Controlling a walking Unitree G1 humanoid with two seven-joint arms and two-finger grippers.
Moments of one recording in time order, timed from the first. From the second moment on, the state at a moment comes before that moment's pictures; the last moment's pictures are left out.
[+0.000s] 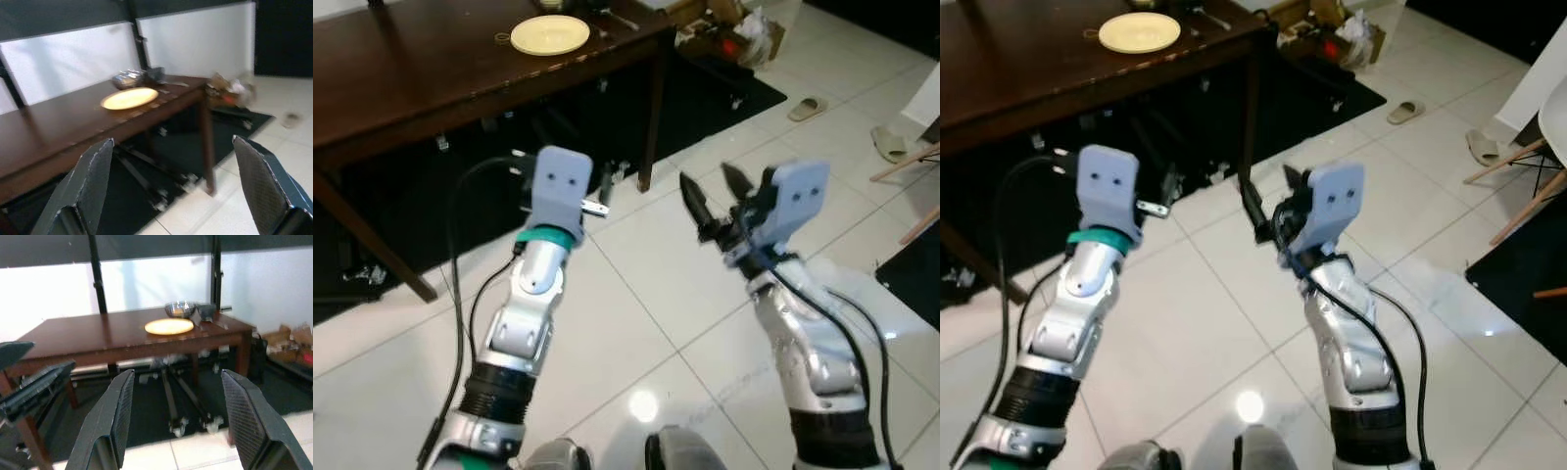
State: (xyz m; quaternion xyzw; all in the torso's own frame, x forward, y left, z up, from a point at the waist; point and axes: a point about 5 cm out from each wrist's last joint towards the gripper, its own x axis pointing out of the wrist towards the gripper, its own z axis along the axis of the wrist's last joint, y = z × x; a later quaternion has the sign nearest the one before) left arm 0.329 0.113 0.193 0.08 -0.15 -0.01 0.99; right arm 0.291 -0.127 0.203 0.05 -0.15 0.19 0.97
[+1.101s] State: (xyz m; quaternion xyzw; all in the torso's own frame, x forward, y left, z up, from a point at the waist) left arm 0.362 0.153 0.203 -0.03 -0.10 -0.02 0.99; right arm 0.311 -0.161 0.219 0.09 -0.17 0.11 0.98
